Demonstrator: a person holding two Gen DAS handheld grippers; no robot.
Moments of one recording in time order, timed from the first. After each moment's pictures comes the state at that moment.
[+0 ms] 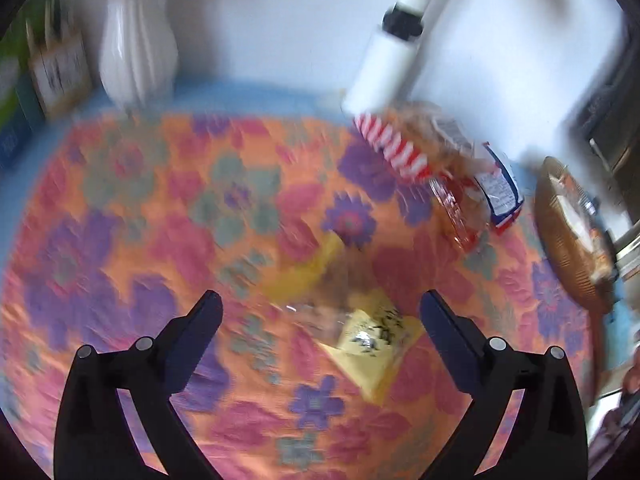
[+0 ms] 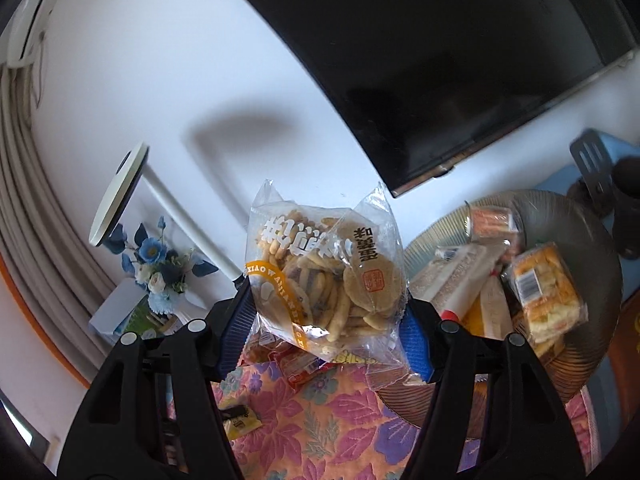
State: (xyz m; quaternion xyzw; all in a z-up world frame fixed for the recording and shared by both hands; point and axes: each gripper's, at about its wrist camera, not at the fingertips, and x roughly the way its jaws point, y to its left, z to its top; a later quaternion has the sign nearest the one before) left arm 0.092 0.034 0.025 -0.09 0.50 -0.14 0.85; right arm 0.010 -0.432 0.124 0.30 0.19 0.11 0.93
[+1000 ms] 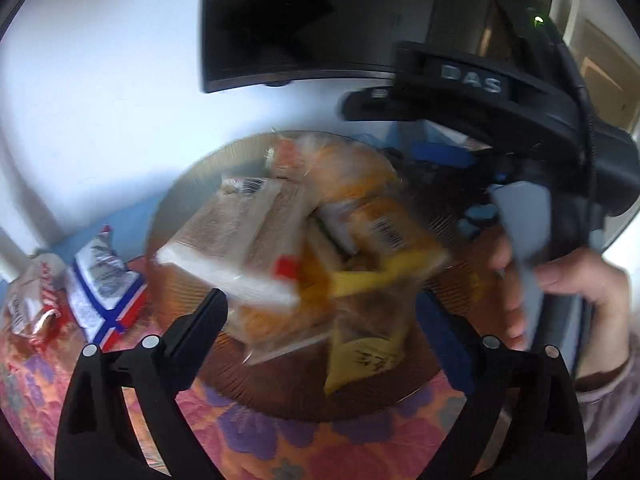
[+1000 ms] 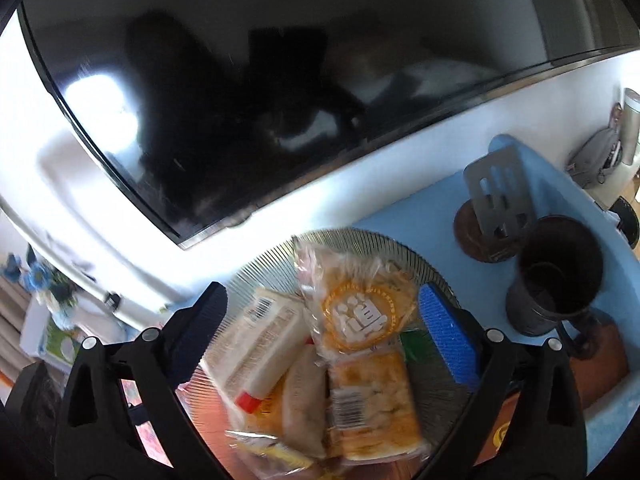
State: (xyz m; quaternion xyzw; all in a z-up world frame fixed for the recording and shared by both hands) left arm 0.029 -0.314 0.108 0.09 0.41 -0.38 0.82; right arm 0.081 -0.546 0.125 0.29 0.31 -0.02 0.91
